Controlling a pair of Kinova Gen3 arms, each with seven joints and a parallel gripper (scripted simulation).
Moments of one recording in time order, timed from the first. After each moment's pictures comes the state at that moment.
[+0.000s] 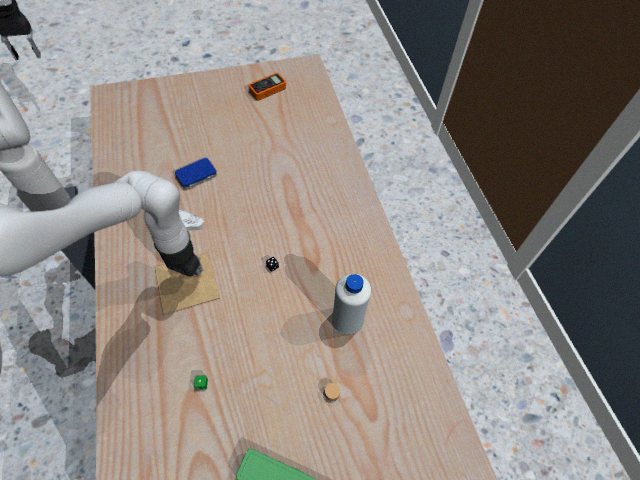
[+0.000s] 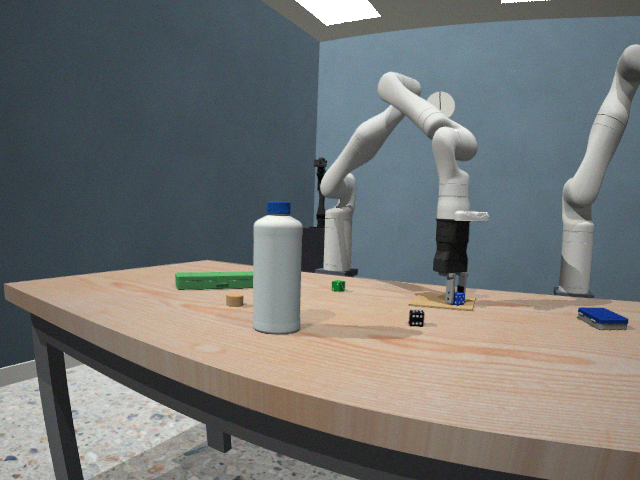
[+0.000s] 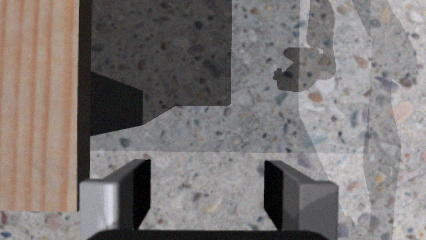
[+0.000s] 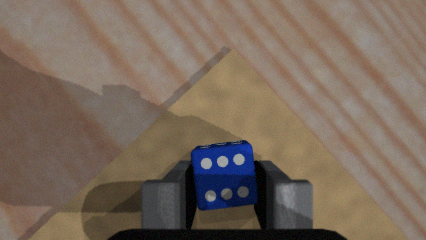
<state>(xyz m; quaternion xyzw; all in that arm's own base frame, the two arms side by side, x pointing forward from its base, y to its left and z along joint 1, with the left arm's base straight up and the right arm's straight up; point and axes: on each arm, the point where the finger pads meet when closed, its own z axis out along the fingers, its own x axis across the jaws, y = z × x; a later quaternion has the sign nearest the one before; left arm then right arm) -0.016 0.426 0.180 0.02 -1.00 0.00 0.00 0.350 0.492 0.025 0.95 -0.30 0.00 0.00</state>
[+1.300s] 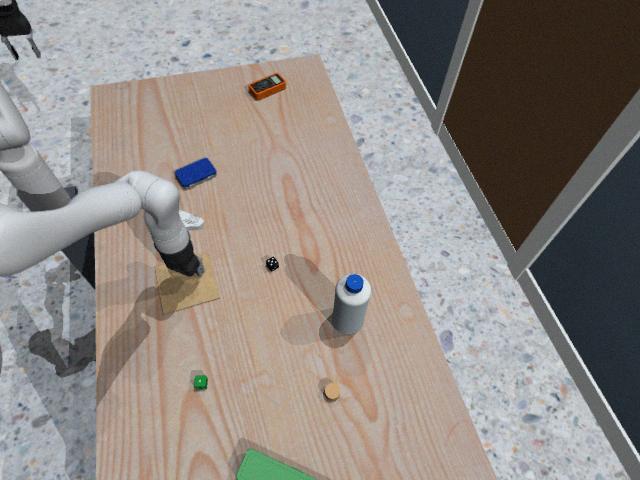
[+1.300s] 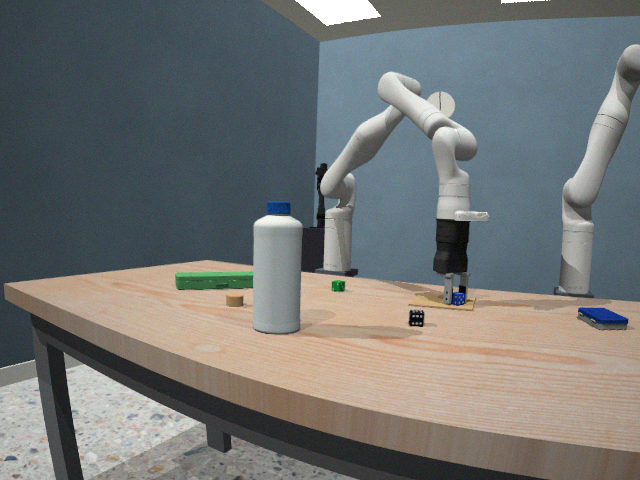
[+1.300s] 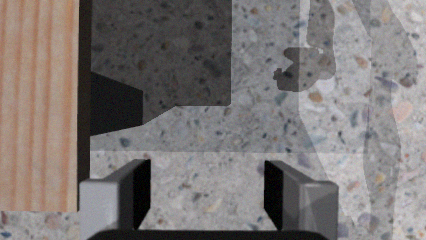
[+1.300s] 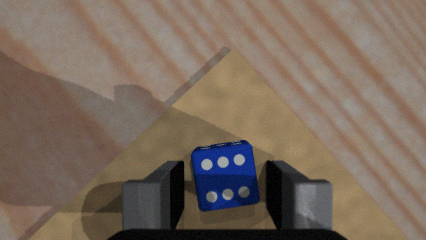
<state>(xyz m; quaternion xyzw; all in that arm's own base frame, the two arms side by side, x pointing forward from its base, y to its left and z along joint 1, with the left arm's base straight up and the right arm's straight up) -0.016 0.426 0.180 0.02 -1.00 0.00 0.00 0.350 0.492 0.025 0.95 -0.30 0.00 0.00</state>
